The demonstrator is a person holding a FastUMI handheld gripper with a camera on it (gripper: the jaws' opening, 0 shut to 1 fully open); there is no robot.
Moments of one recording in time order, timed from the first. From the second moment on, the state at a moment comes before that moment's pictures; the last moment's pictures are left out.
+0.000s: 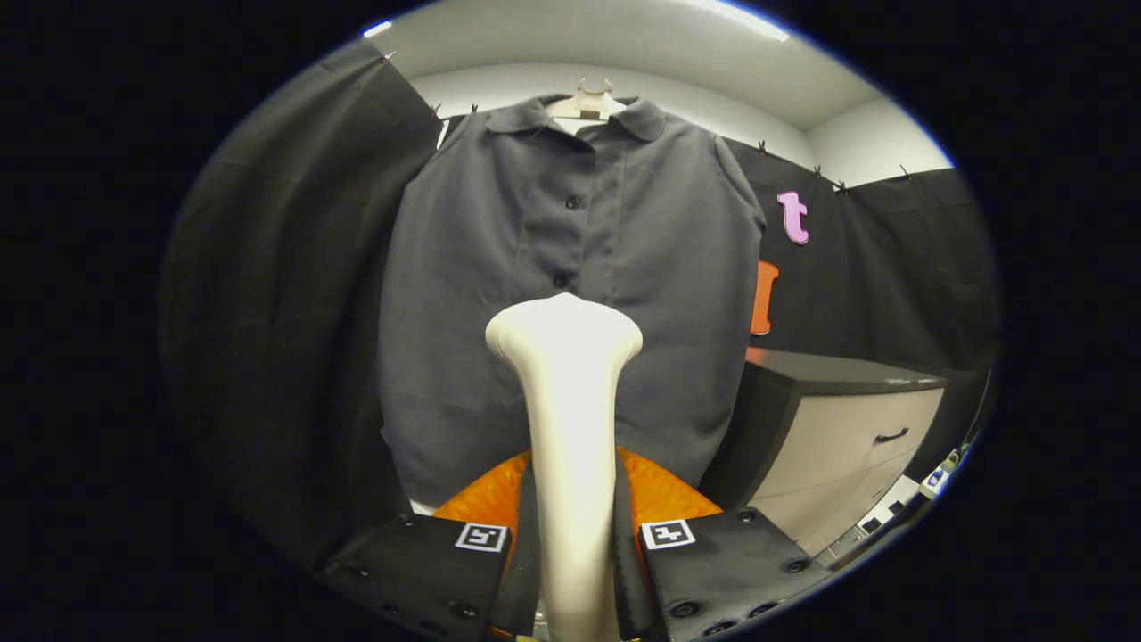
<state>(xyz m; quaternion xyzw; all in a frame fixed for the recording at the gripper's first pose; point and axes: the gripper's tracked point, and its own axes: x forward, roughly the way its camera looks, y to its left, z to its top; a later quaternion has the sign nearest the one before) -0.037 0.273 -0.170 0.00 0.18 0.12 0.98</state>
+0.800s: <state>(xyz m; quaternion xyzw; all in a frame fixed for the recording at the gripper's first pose) 0.052 0.403 -0.002 0.03 0.07 0.19 0.98</state>
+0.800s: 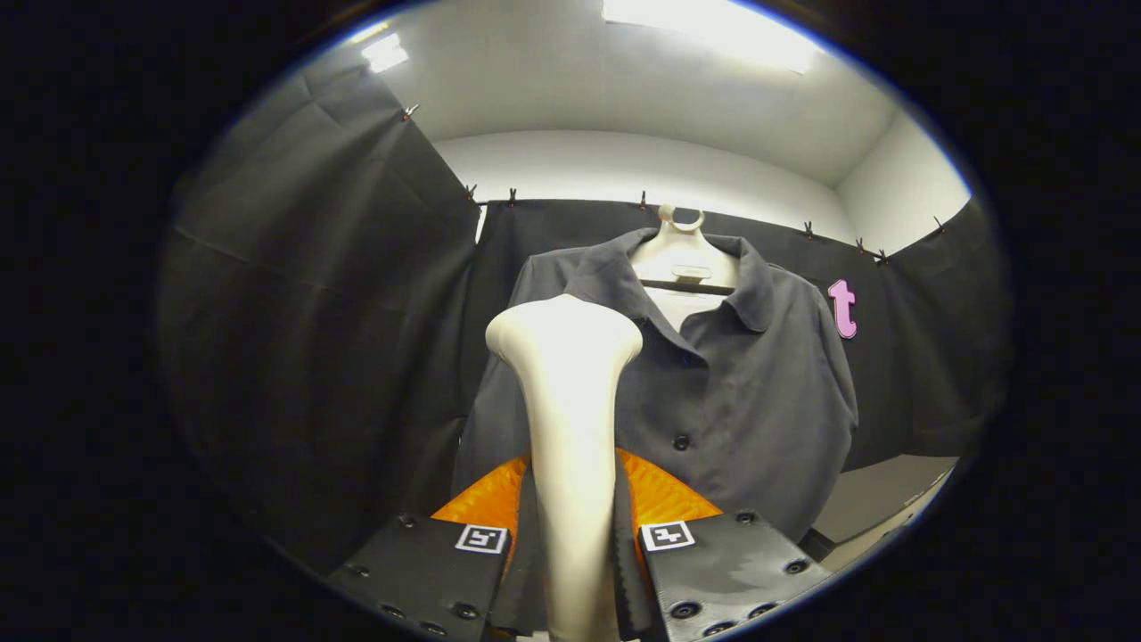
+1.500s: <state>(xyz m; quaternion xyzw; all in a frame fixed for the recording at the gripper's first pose) 0.058 0.409 -0.094 0.02 0.11 0.17 0.98</state>
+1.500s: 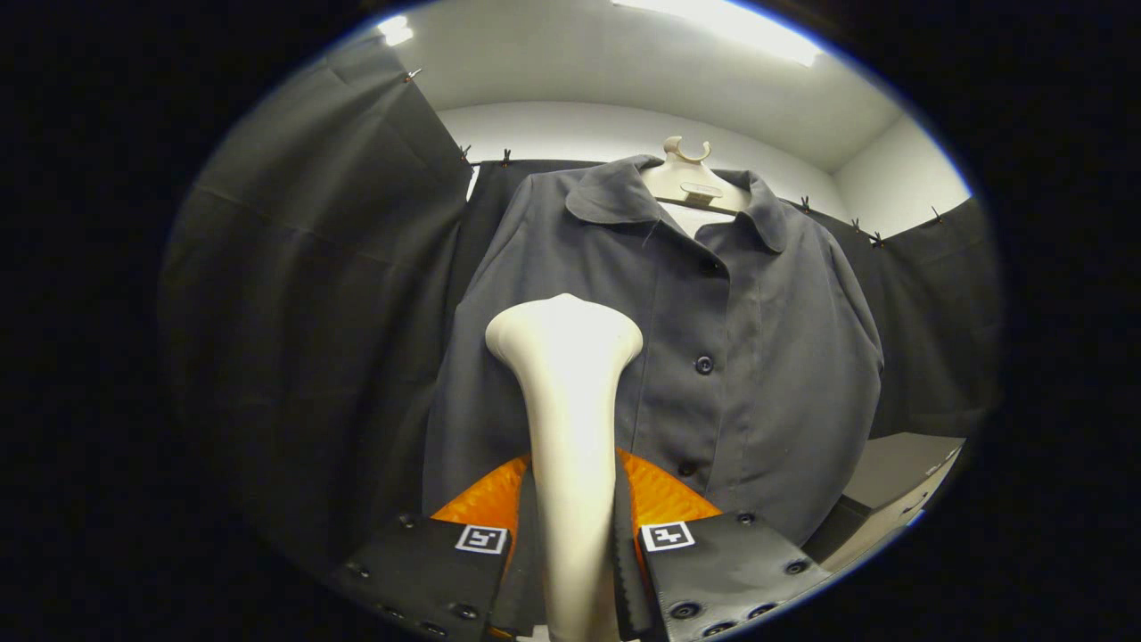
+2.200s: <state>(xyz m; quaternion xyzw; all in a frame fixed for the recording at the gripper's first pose) -0.027 0.412 -0.192 -0.01 0.19 0.19 0.96</state>
